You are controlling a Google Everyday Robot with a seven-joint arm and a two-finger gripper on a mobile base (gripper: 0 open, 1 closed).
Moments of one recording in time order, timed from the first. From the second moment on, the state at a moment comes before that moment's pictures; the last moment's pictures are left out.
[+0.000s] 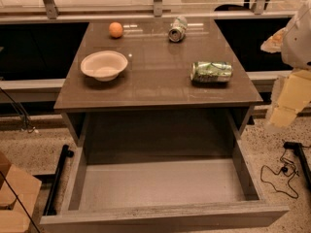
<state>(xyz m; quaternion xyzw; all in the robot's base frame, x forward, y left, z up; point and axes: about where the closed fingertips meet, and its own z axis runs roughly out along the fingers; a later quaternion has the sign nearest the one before) 0.438 -0.216 0.976 -0.60 0.78 -0.03 0.16</state>
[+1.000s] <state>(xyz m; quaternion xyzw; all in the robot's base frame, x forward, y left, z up) 0.522 -0.175 0.957 -0.61 0.77 -0.01 0.20</state>
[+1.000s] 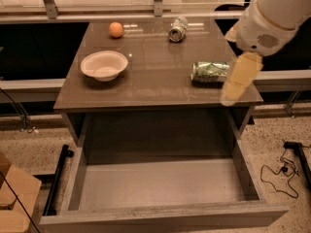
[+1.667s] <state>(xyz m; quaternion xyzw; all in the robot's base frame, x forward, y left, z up) 0.604 -0.166 0.912 -0.59 0.79 0.04 0.19</state>
